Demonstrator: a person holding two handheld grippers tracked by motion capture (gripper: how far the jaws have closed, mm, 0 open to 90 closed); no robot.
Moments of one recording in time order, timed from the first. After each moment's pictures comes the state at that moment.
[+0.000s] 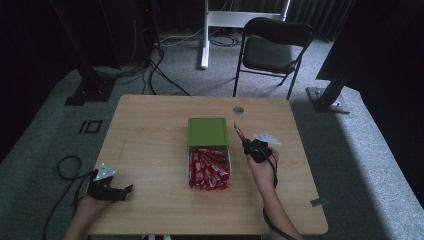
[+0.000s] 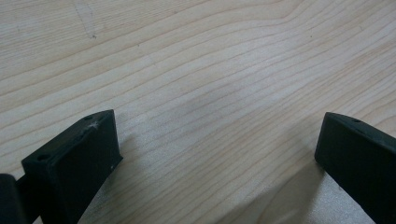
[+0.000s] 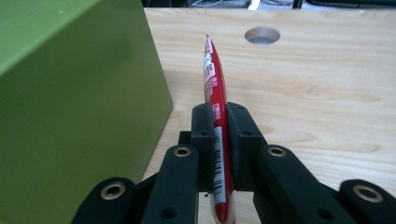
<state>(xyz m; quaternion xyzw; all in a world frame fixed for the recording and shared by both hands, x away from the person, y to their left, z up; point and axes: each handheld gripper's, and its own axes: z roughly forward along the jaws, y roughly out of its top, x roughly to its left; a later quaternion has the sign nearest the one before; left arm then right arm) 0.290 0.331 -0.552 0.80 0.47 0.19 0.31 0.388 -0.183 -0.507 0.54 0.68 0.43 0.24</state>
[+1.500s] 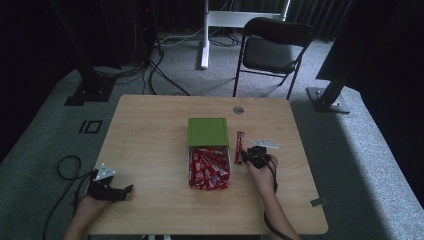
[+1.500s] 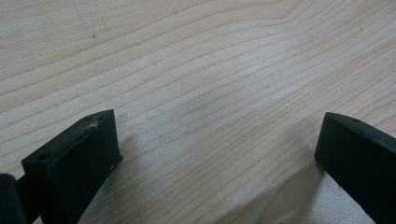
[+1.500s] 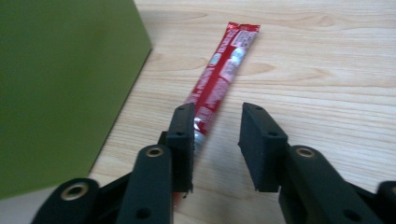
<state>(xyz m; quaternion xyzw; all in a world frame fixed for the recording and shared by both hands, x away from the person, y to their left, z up) 0.290 0.331 -0.552 0.80 0.47 0.19 0.31 0.389 -0.194 -0.543 0.57 0.70 0.39 0.20</state>
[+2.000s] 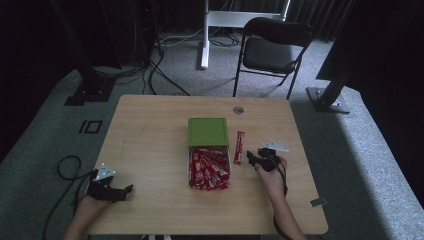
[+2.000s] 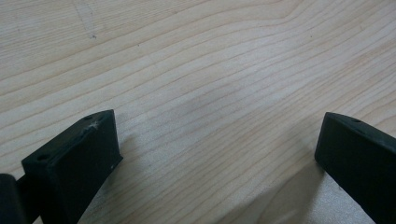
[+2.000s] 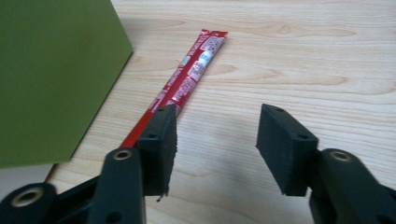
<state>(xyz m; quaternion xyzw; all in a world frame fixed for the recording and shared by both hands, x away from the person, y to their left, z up) 0.290 0.331 -0.552 0.80 0.47 0.19 0.31 0.377 -0.218 -0.535 0.56 0.69 0.39 0.22</state>
